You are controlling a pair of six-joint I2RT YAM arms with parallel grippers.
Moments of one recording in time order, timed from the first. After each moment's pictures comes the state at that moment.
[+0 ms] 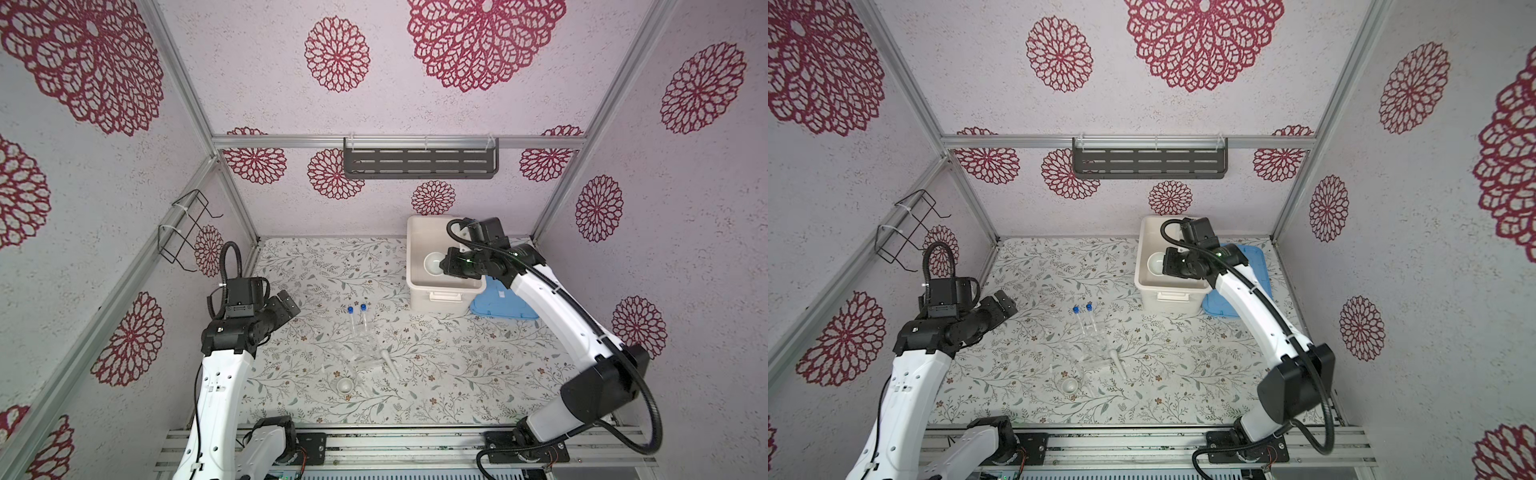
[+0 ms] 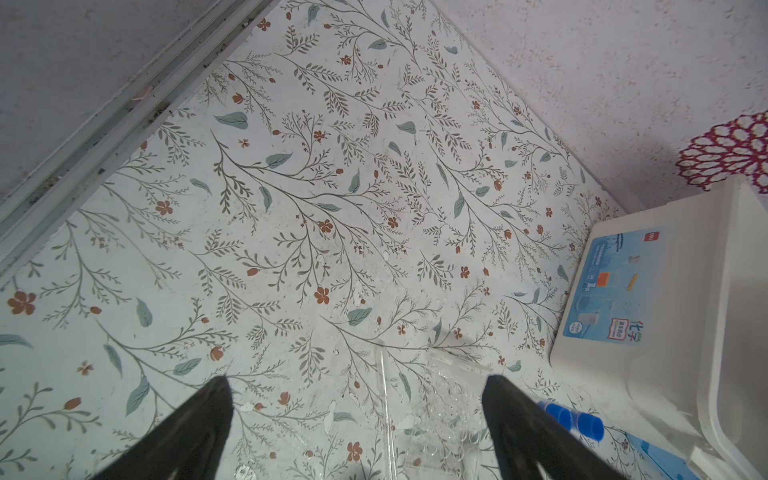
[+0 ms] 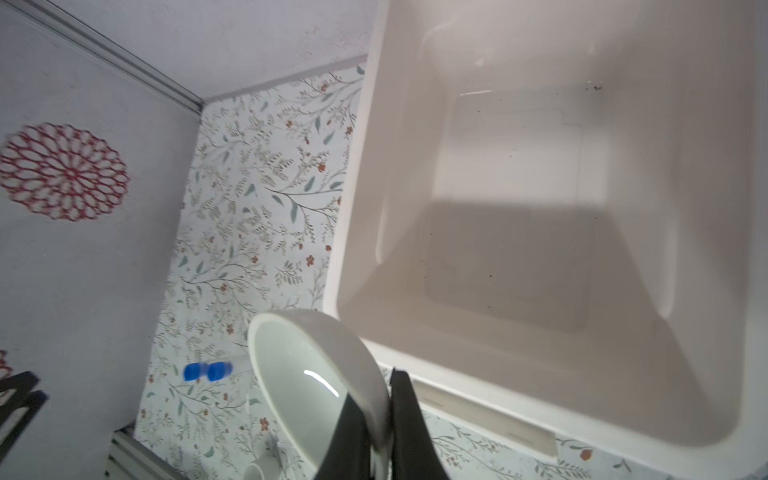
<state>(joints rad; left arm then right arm) 0.08 1.00 1.06 -0.95 -0.02 -0.58 0.43 1.64 1.67 -0.87 -0.16 0.46</state>
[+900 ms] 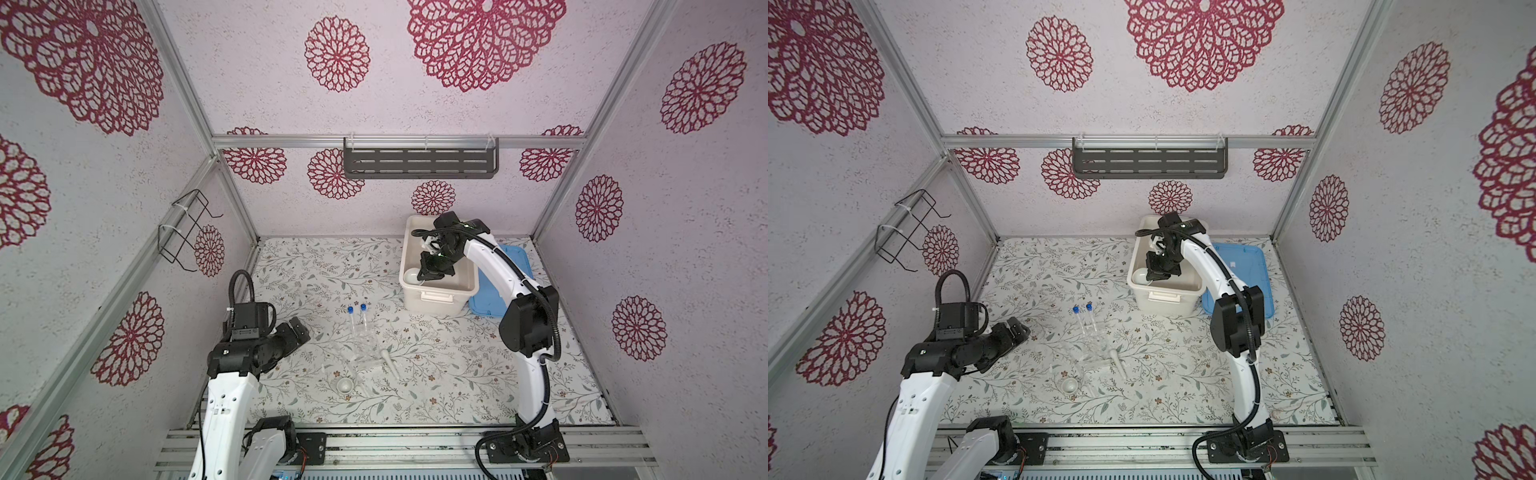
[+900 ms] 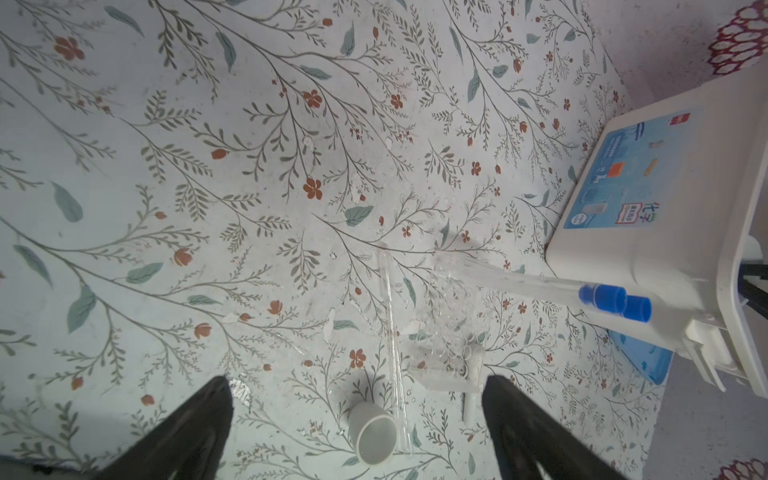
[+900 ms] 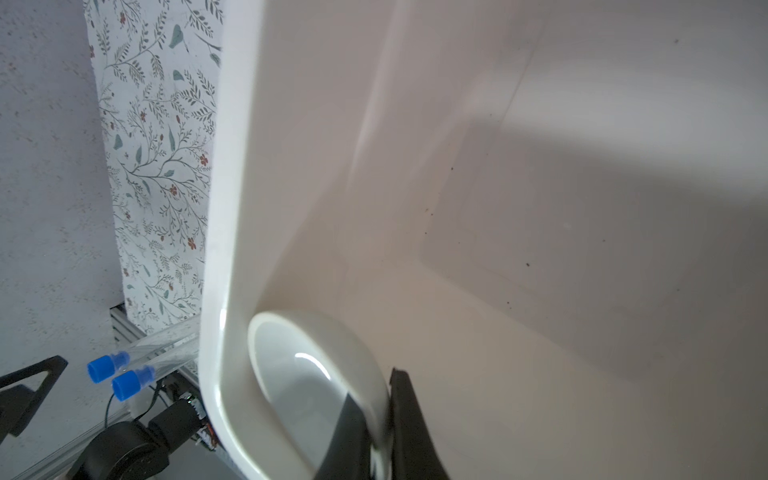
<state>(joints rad) 0.09 0.84 0.85 -1.02 0.20 -0.59 0.46 2.16 2.17 -1.24 -0.38 0.28</state>
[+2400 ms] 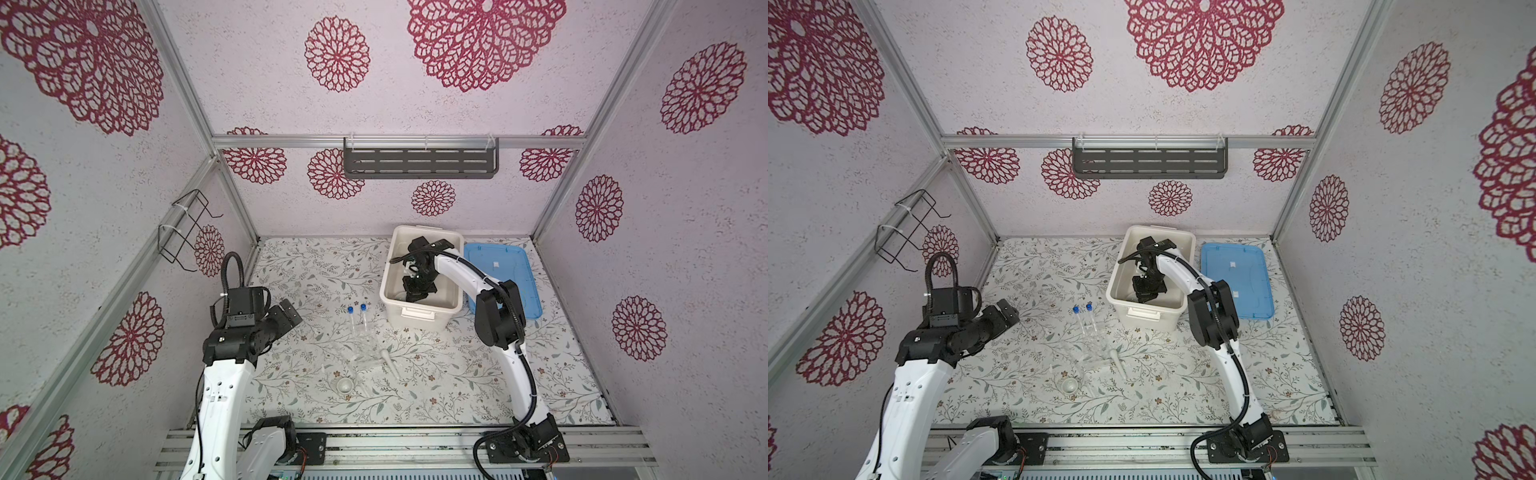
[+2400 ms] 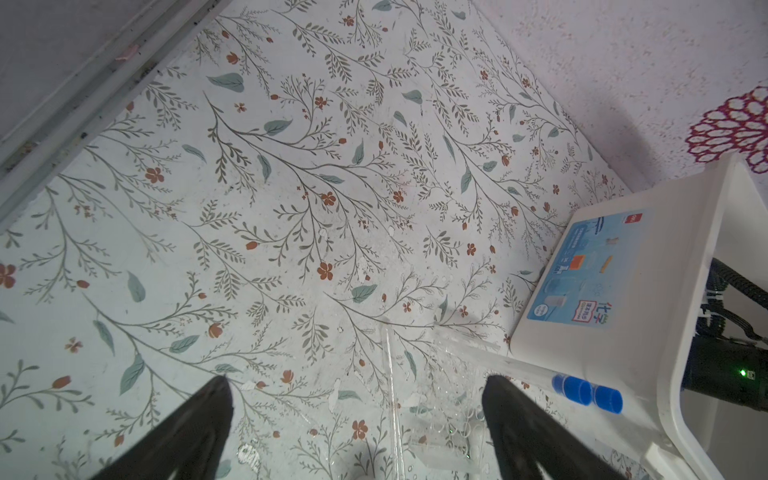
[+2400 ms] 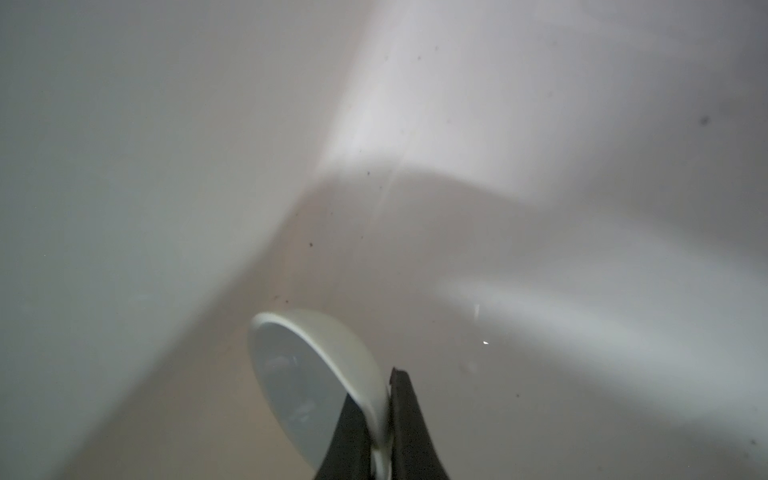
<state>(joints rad) 0.10 0.93 0.98 -0.94 0.01 -0.57 0.52 2.40 2.17 -1.17 -0.28 0.23</state>
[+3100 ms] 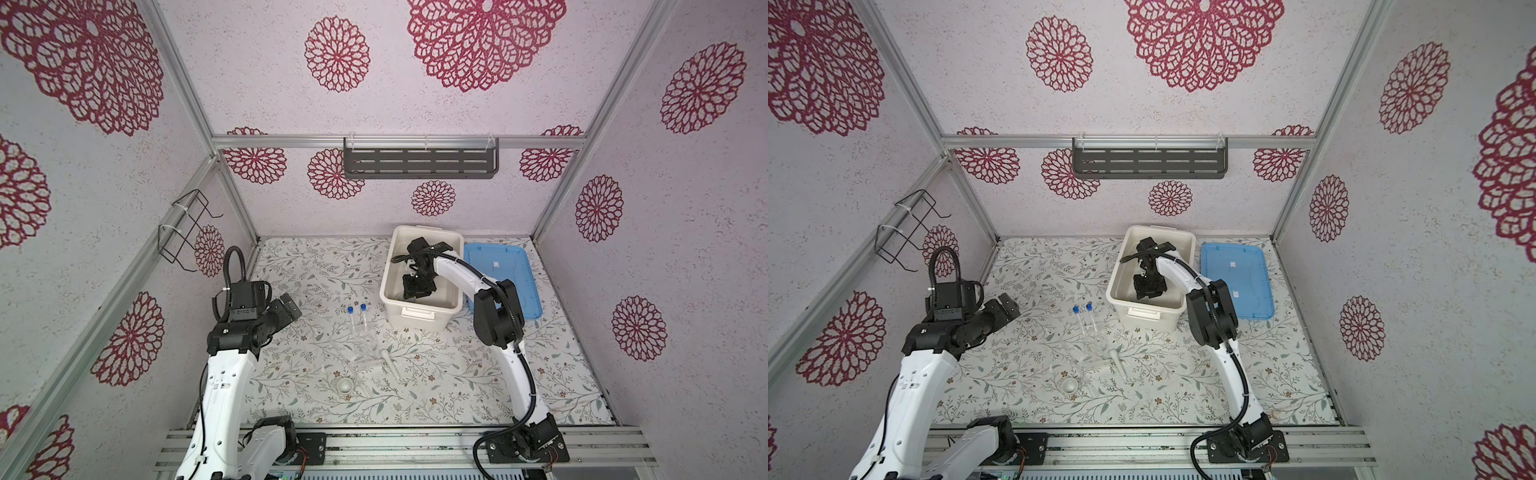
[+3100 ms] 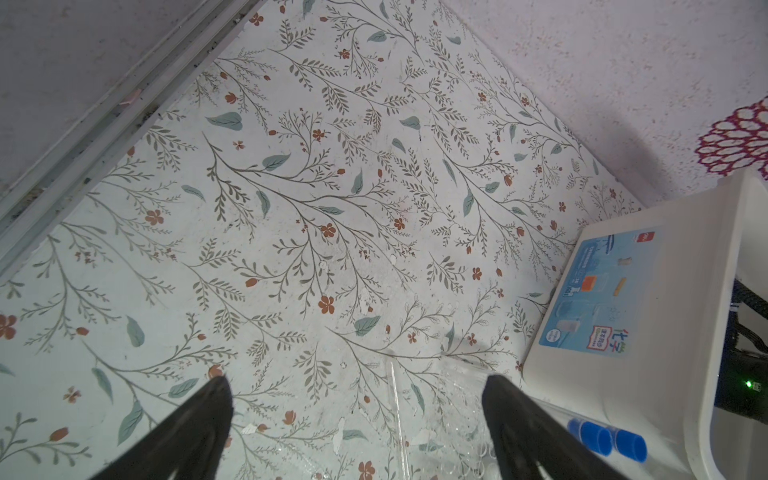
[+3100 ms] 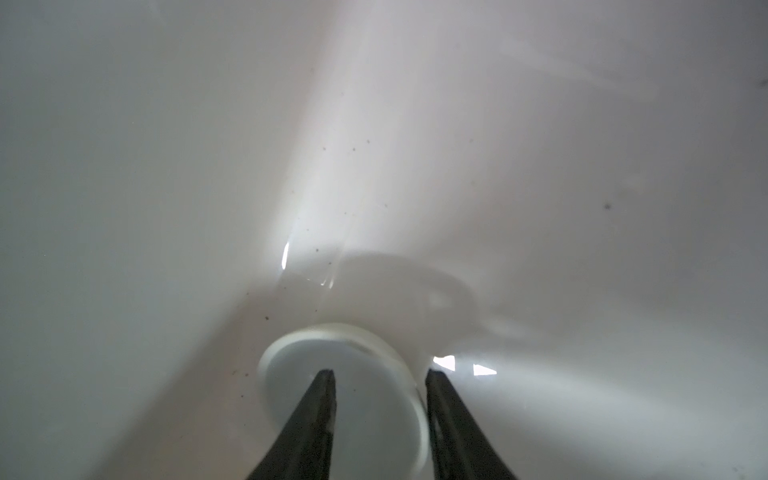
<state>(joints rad) 0.10 0.99 0.97 -0.85 0.00 -0.54 0.52 2.41 2.15 -1.07 -0.19 0.27</state>
